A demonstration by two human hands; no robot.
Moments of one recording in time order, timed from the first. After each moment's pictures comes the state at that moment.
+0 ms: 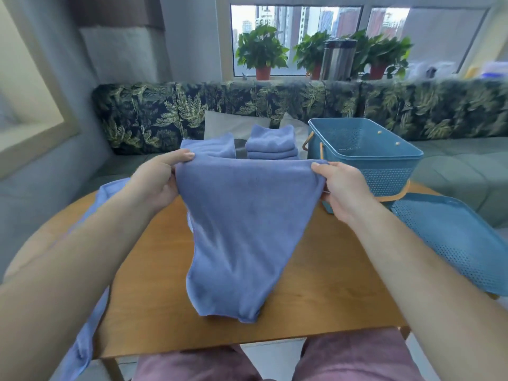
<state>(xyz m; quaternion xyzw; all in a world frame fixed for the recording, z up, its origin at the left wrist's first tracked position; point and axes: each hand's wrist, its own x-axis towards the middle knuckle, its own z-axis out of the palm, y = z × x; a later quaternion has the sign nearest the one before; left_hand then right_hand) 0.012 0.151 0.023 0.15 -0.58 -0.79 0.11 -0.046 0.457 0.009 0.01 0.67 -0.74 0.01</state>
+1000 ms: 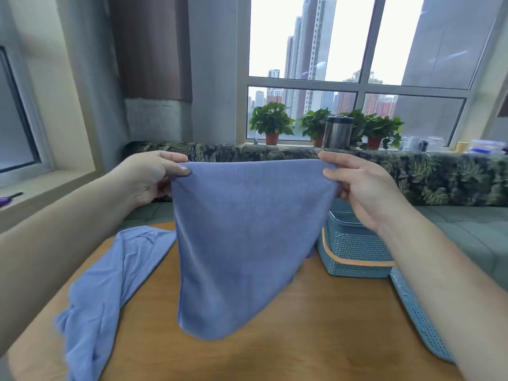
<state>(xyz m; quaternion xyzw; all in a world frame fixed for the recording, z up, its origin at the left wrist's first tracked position) 0.047 0.131 0.151 0.15 -0.70 -0.67 0.18 -0.039 0.478 0.135 -0.20 0.66 -0.72 -0.04</state>
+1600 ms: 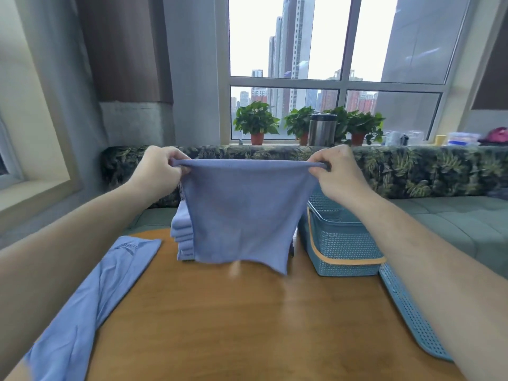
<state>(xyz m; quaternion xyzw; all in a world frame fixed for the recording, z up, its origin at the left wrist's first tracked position) -0.018 0.142 0.140 0.03 -0.89 -0.32 0.33 -0.115 0.484 0.128 -0.21 0.86 -0.39 -0.26</state>
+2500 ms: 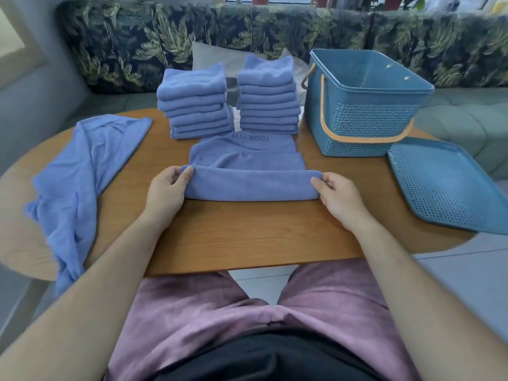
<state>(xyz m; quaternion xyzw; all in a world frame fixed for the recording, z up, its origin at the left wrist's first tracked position) 0.050 0.165 -0.156 0.17 -0.81 -0.52 0.20 -0.031 0.522 -0.154 -0.09 0.84 -0.53 -0.01</state>
